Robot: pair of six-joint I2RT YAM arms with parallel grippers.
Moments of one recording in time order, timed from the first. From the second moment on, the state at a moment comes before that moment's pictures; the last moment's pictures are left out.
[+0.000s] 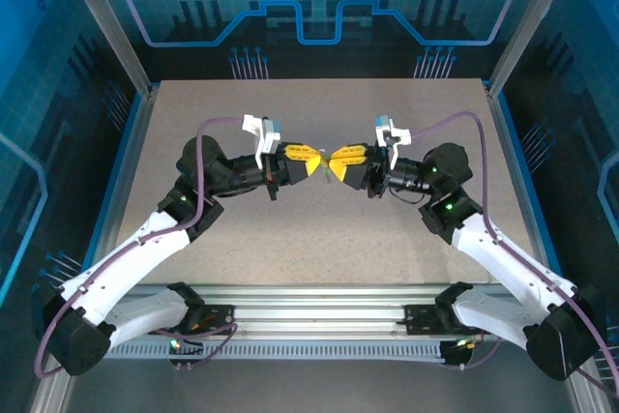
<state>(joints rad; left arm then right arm) -0.59 1.05 0.93 0.28 0.71 -0.32 0.52 1.03 0.80 0.49 -0.86 0.54</state>
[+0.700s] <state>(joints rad) -0.59 1.05 0.93 0.30 0.70 -0.33 0.52 1.10 0.73 0.75 -0.89 0.71</state>
